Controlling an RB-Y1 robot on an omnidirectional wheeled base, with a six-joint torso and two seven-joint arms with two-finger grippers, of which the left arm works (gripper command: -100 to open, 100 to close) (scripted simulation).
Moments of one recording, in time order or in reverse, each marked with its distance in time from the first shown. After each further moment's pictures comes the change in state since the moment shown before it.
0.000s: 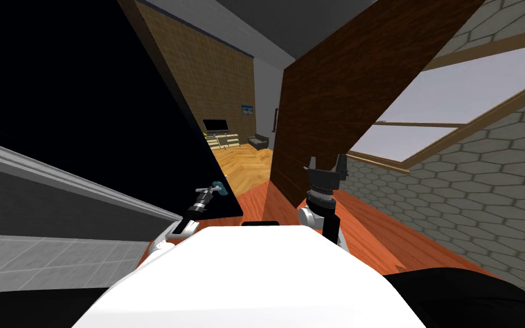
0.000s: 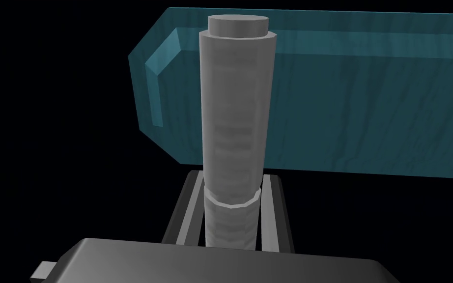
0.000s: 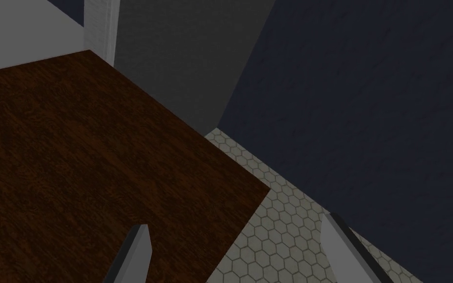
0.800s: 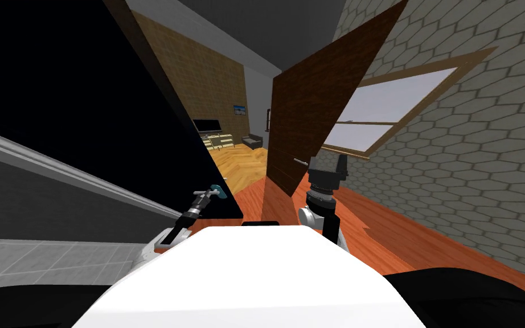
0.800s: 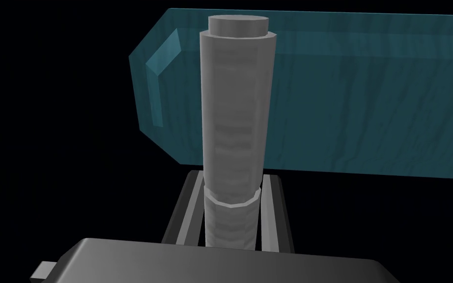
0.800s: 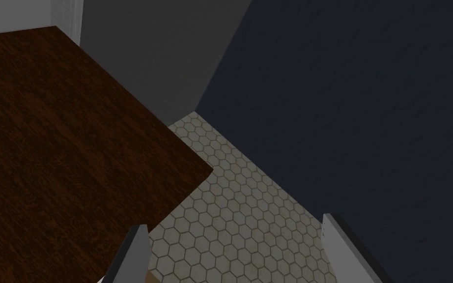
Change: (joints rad) arm 0.075 0.069 -0.036 -0.001 -0.007 -0.110 0.061
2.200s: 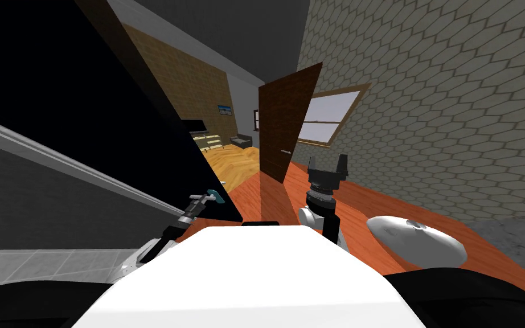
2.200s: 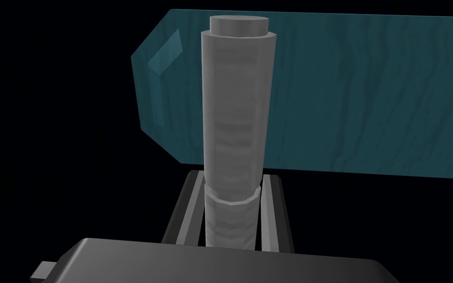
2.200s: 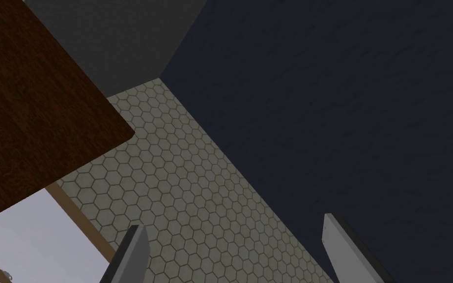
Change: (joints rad) arm 0.072 0.080 -0.032 0.057 -0.009 -0.179 0.065
